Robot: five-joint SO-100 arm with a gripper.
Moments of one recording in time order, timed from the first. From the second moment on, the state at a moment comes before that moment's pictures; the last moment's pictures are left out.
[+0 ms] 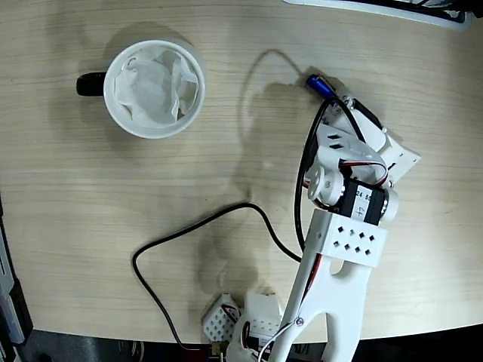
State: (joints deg) arm 13.8 59.2 83.7 51.4 17.6
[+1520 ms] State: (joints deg) arm 2.7 81.0 86.3 51.9 28.2
